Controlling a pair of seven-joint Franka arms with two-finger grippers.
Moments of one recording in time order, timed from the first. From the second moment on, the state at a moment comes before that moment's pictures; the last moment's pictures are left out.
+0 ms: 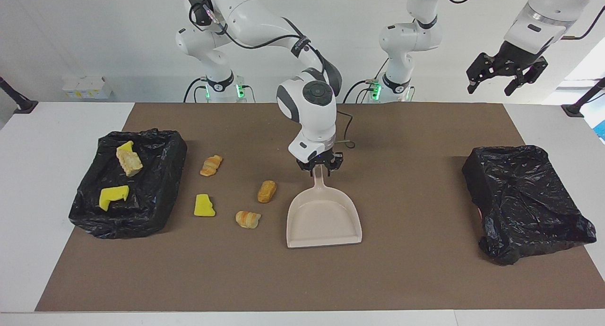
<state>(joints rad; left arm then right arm) 0.02 -0.02 -0.06 -1.42 -0.02 1.37 0.08 0.59 0.51 0.03 -1.52 0.04 2.07 0.64</state>
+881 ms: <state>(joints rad) 0.02 -0.02 -0.07 -1.42 -0.02 1.40 0.08 0.64 0.15 0.04 -1.79 0.13 1.81 0.69</state>
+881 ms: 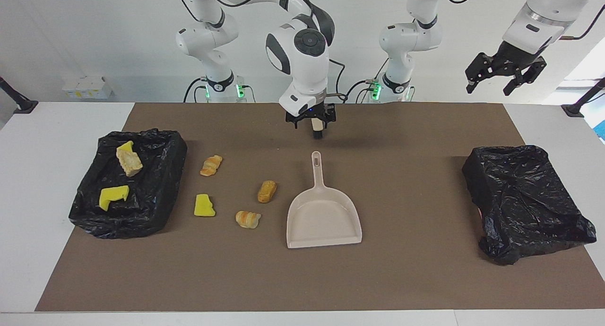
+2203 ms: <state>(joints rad) -0.41 0.39 -0.10 -1.56 -0.02 2.09 -0.38 1.03 -0.06 0.05 -2.42 0.28 2.19 1.00</state>
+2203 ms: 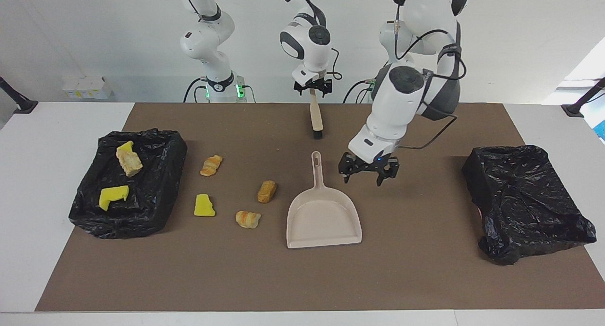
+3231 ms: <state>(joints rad) -0.50 0.40 -0.10 -1.68 -0.02 2.23 -0.58 1.03 -0.06 0.04 -2.41 0.39 2.13 0.82</state>
